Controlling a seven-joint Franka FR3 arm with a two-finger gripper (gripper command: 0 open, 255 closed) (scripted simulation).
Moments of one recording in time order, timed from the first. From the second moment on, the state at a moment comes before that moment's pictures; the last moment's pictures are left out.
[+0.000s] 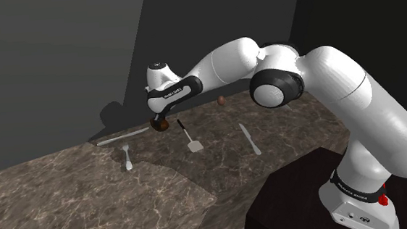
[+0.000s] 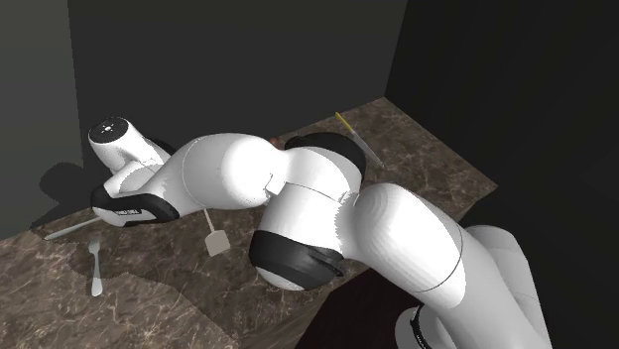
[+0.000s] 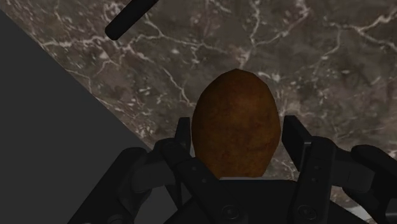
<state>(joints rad) 0.40 0.89 -0.26 -1.24 0.17 2.37 -0.40</state>
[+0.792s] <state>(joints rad) 0.39 0.94 -0.25 -1.22 0.18 2.42 -0.40</state>
